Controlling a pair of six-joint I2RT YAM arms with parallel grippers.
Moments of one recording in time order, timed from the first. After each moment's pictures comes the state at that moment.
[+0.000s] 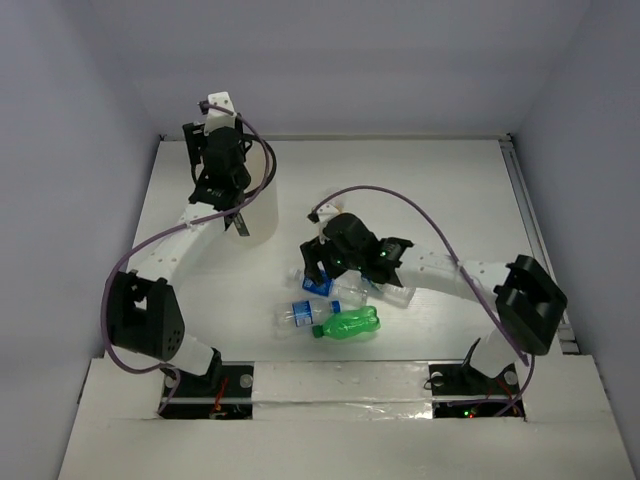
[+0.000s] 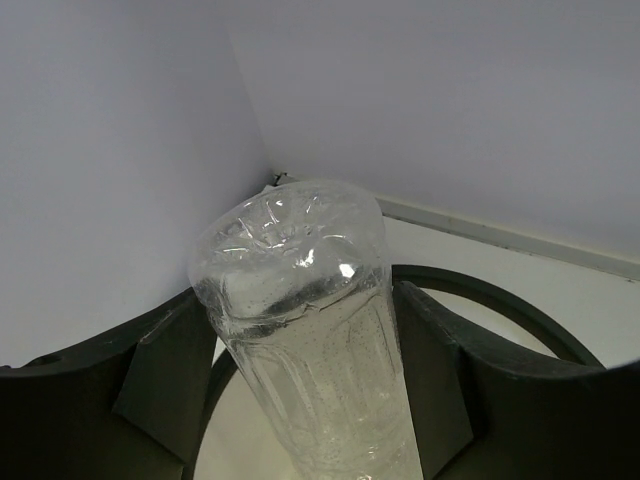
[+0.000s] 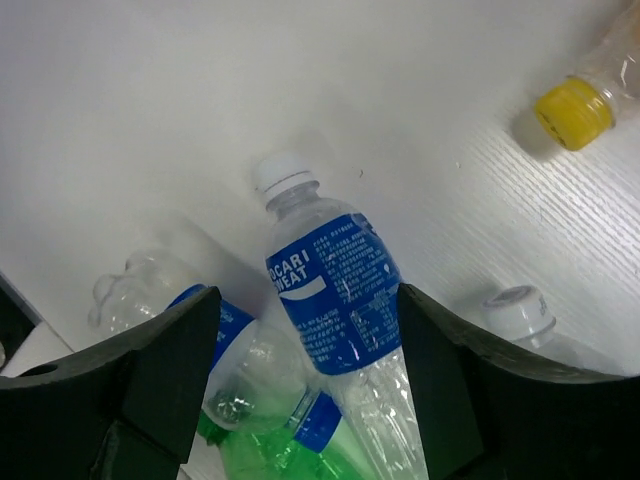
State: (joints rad) left arm -0.30 1.48 1.21 0.22 -0.75 0.08; right arm 0.95 1.57 1.07 -0.16 0.02 0.32
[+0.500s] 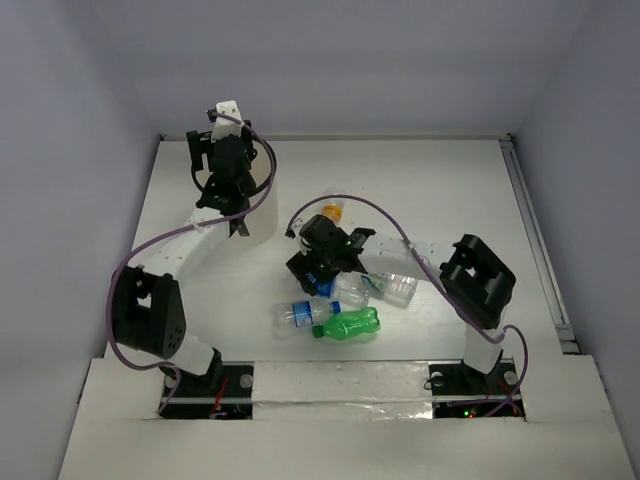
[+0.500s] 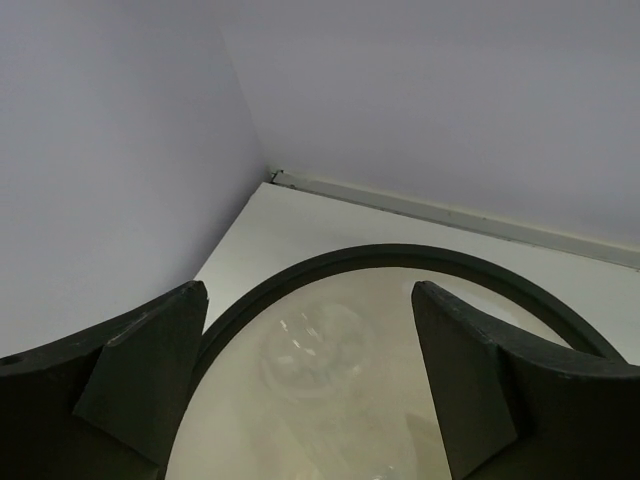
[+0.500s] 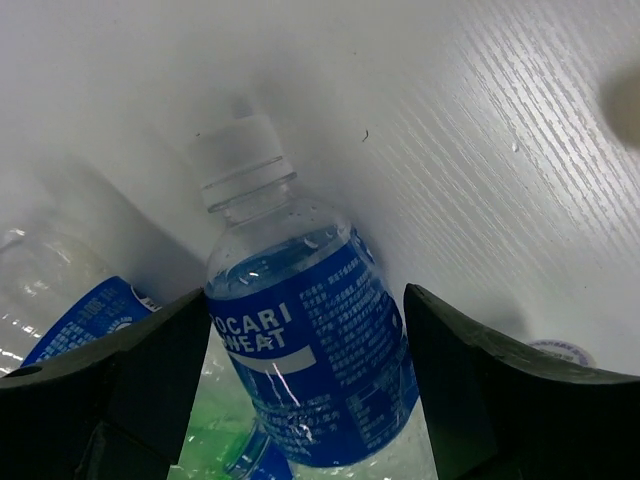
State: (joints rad) left arm -0.33 1.50 1.13 0.35 -0.76 0.11; right arm 0.95 1.87 1.31 -0.40 -0.06 0.15
